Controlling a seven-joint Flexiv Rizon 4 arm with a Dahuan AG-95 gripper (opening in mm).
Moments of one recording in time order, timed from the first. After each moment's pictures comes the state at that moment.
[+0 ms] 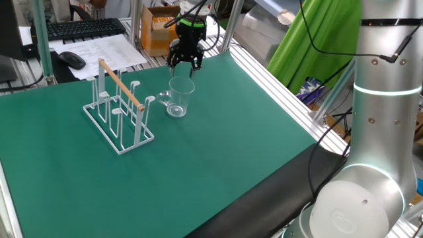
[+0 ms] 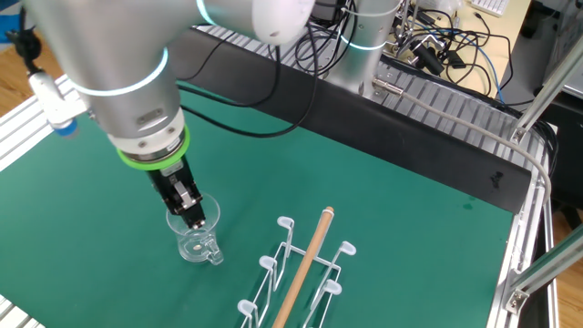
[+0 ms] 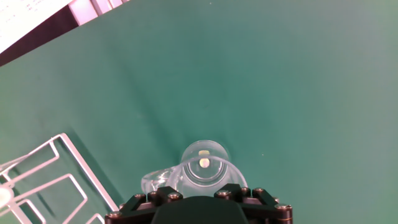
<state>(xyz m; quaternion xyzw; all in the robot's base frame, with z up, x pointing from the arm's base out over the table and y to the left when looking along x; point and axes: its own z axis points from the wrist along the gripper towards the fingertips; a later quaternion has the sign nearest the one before) 0.656 -0.045 0.154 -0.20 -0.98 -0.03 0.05</state>
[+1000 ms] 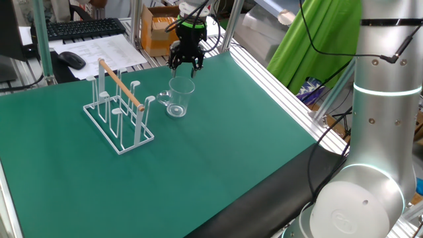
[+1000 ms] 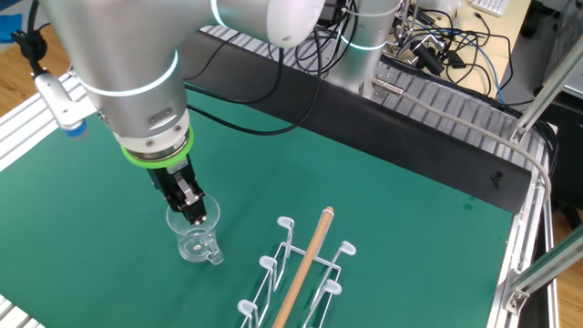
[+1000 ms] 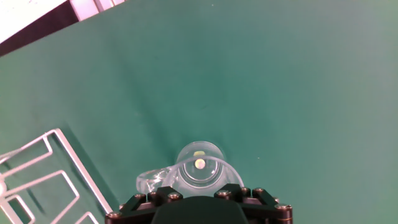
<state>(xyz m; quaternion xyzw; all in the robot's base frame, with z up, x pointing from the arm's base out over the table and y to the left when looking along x) 0.655 -0.053 0.151 -0.17 -0.98 -0.01 0.05</state>
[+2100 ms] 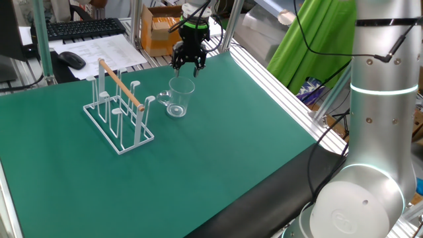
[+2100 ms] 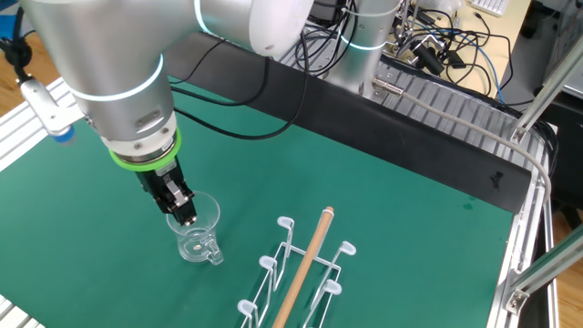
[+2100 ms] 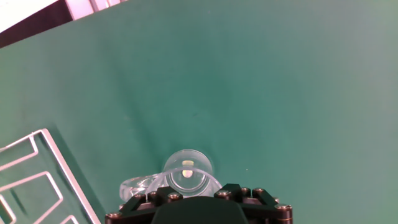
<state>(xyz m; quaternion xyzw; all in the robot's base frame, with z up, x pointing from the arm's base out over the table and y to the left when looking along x) 0.663 -0.067 0.144 -0.15 -0.99 -0.01 0.05</state>
